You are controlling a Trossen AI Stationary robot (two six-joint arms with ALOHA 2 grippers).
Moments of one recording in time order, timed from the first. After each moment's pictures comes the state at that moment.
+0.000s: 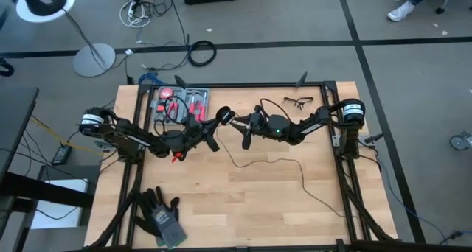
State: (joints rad) left arm -0.07 1.52 0.43 1.24 -0.73 -0.23; right arm -0.14 1.89 0.70 1.19 0.19 0.06
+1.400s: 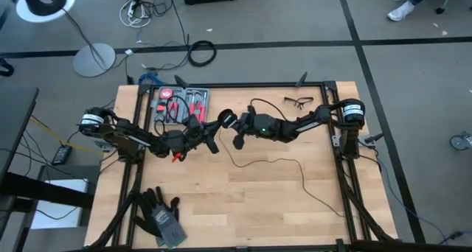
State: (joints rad) left arm -0.07 1.52 0.43 1.23 -0.66 -0.29; right arm -0.12 1.89 0.88 0.77 0.24 0.11
